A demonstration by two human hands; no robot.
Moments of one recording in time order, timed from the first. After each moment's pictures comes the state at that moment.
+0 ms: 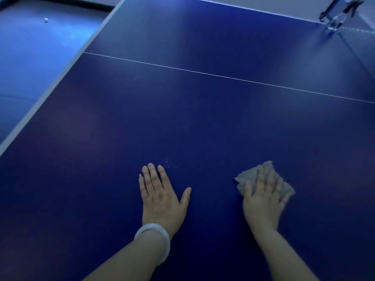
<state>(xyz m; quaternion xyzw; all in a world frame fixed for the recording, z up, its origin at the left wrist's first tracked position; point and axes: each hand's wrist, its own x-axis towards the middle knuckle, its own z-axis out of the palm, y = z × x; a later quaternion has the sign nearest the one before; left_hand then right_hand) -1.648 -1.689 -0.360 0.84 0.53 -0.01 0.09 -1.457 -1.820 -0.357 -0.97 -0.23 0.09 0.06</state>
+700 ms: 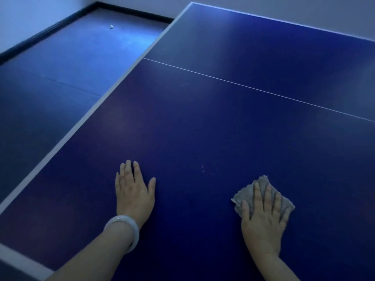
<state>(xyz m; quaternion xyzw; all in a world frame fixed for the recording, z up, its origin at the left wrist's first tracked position) -1.762 -1.627 -0.348 0.74 0.66 0.04 0.11 -1.518 -1.789 -0.354 -0.92 -0.37 0.10 0.03</state>
